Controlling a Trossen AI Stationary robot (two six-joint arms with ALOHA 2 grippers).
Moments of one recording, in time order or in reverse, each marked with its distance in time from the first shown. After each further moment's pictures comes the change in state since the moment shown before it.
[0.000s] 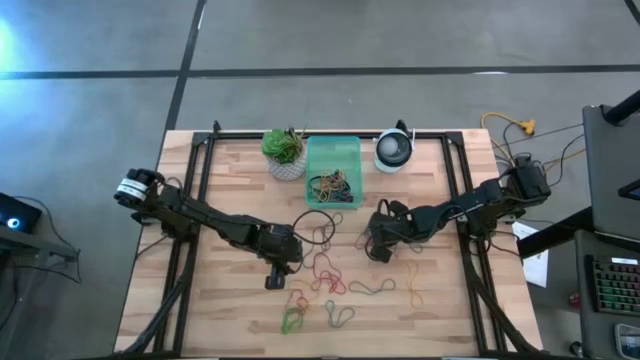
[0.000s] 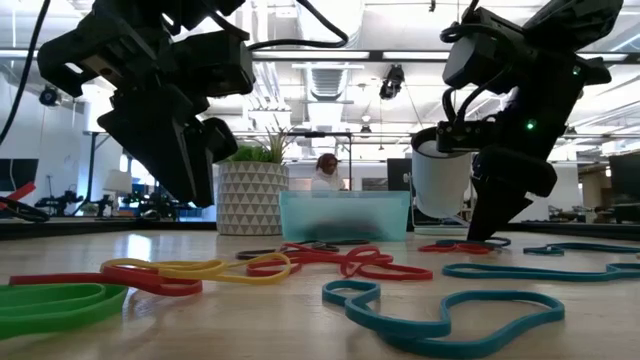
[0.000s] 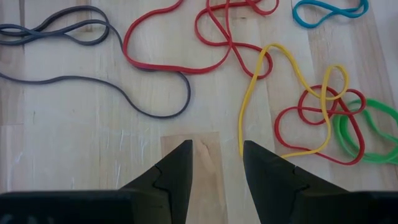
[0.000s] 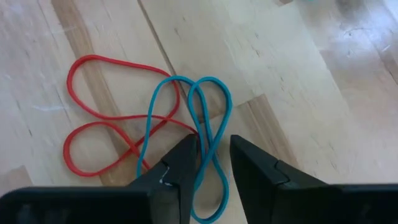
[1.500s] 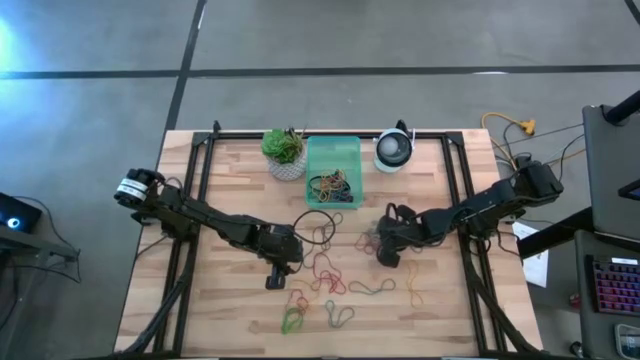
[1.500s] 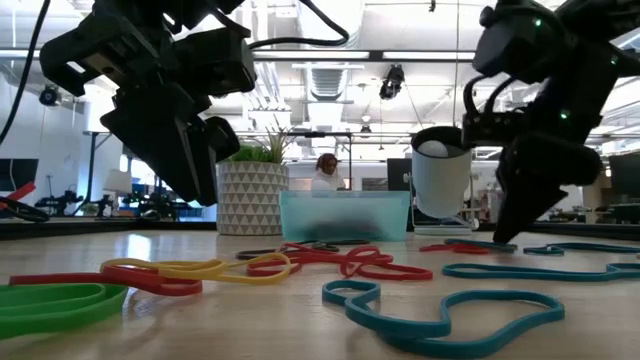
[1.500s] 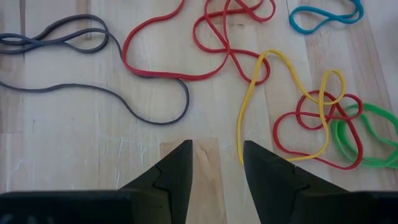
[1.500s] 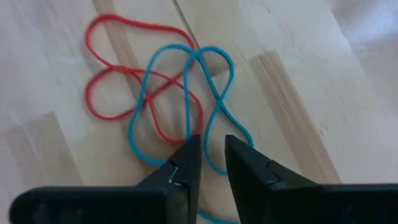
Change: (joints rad) left arm 0.000 0.000 -0.004 0.023 0.000 0.007; right arm 0.064 -0.102 -0.072 -0.024 -0.012 0.071
